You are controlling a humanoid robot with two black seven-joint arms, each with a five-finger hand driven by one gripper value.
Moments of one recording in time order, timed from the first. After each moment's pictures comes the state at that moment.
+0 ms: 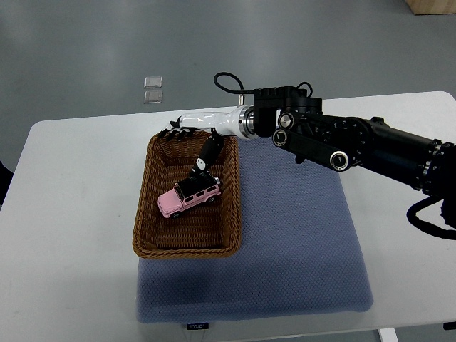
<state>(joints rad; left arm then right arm) 0.00 0.00 -0.08 -0.18 0.12 0.02 -0.02 1.20 -0.04 0.26 0.79 -1.10 0.31 0.07</state>
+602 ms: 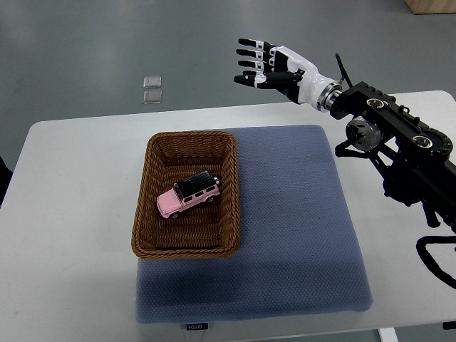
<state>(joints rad) 0.00 0.00 -0.08 -0.18 0.12 0.02 -0.02 0.85 -0.11 0.99 0.76 -0.71 0.28 0.08</state>
